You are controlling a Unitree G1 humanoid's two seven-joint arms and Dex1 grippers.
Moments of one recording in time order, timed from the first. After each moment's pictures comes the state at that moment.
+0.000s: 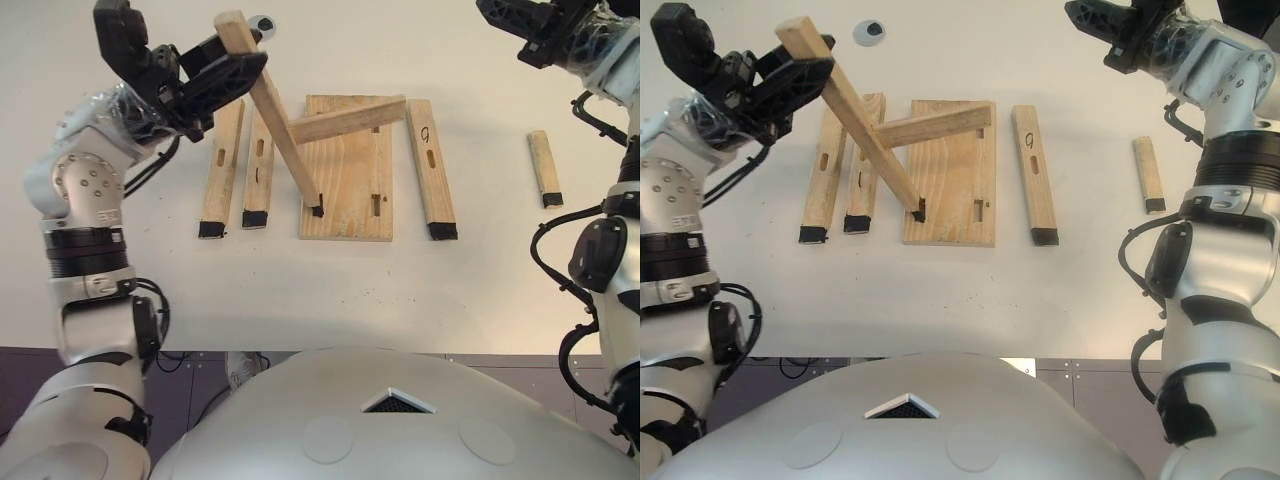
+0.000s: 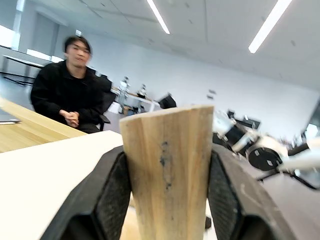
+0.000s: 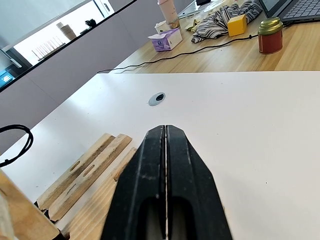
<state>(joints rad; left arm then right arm) -0.38 0.64 0.11 0.03 -0.84 0.58 -1.23 -0.78 -0.56 -0.16 0.57 0.50 0.80 0.87</state>
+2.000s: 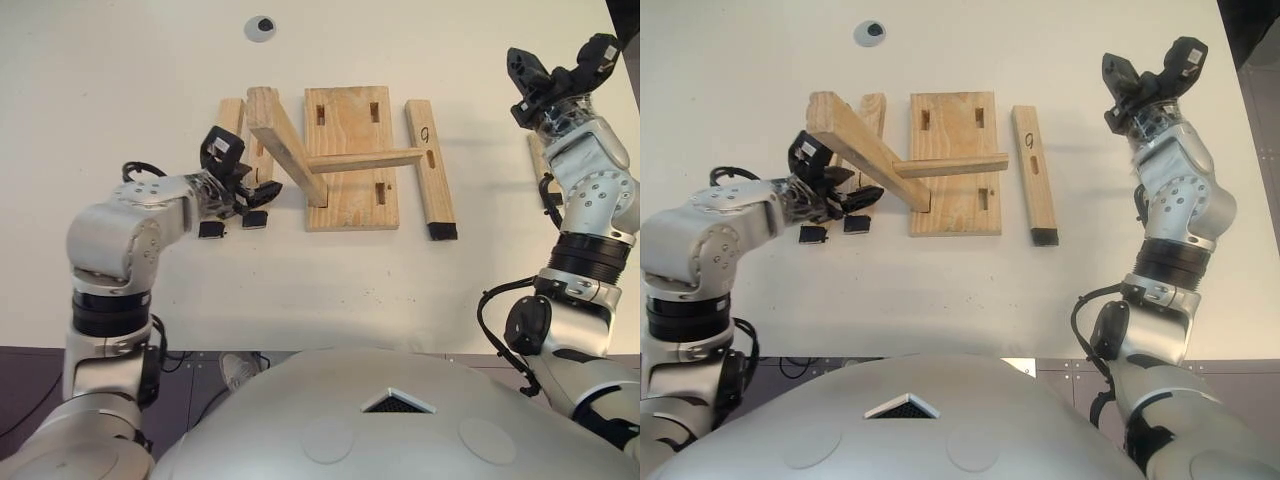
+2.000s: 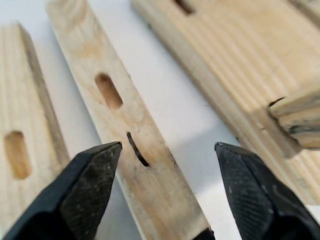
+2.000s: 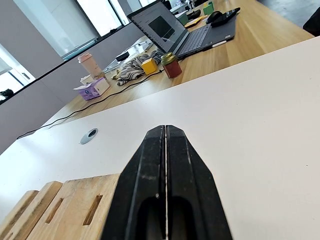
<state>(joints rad) -0.15 0.51 -0.04 -0.40 -0.42 1.23 -0.36 -0.37 -0.32 -0.36 0.16 0.57 0.59 0.34</state>
